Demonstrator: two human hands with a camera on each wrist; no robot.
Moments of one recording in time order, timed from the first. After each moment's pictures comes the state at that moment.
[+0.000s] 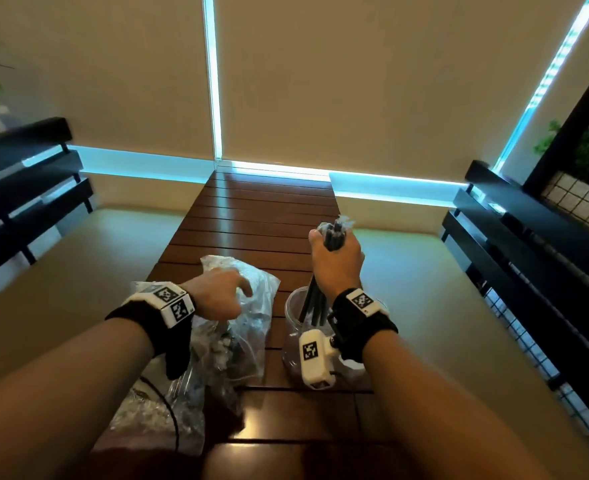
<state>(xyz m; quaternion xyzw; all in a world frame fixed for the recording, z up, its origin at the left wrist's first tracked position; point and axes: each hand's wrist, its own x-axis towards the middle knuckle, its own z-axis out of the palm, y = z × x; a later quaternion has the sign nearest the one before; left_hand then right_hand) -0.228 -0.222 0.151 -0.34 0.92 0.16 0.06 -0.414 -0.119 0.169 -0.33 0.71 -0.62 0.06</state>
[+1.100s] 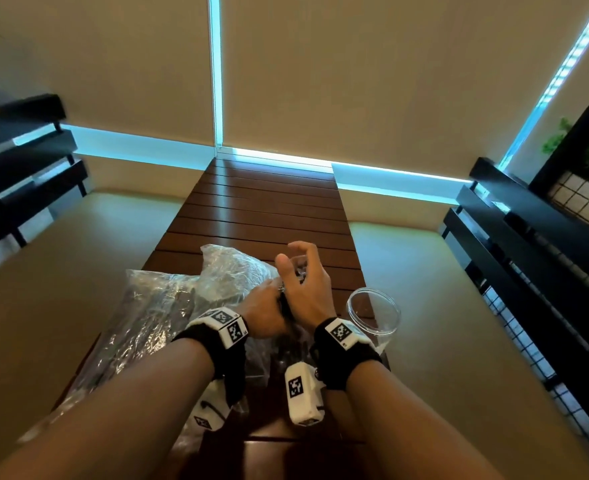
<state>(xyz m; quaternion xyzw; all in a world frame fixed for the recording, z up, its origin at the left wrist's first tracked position) -0.282 -0.178 0.104 -0.30 0.90 0.31 -0.09 -0.383 -0.126 0.103 -0.48 0.68 -0.54 0.12</state>
